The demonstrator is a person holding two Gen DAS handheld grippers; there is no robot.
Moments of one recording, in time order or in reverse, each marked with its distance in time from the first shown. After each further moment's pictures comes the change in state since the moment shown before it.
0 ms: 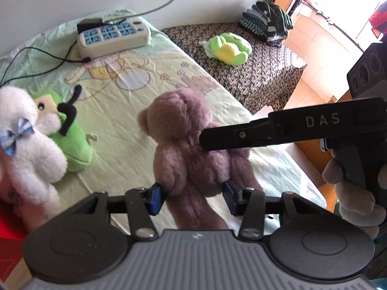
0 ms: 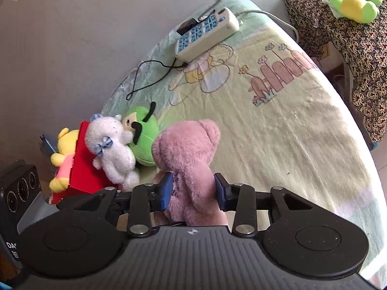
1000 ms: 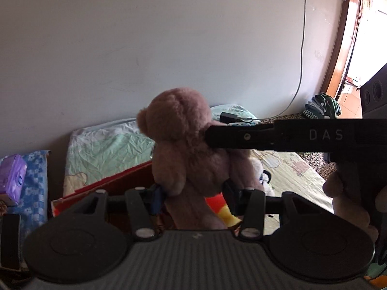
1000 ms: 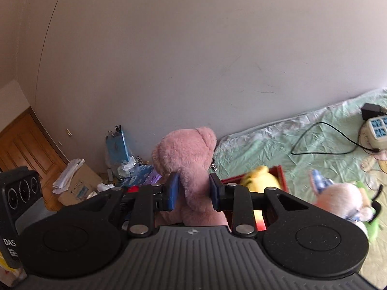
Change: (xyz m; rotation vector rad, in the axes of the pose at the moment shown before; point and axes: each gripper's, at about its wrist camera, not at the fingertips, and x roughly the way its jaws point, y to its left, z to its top) left arm -0.277 0.216 -0.068 -0.080 -0.392 0.260; right arm 0.091 0.343 -0.041 -0.425 -0.218 0.224
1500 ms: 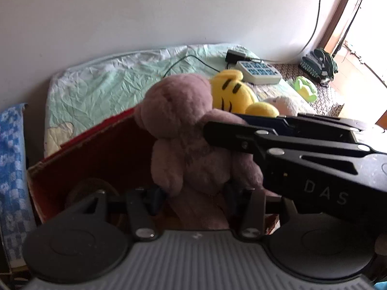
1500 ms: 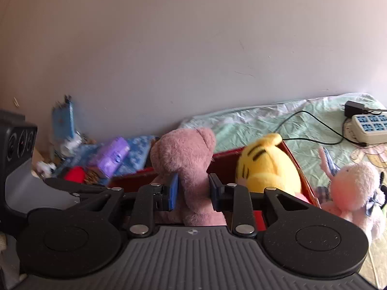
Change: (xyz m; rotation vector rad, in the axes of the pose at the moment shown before) left arm 0.096 0.073 -0.042 -0.003 0.302 -0.122; right arm 0.091 0.037 -0.056 -0.130 0.044 -0.324
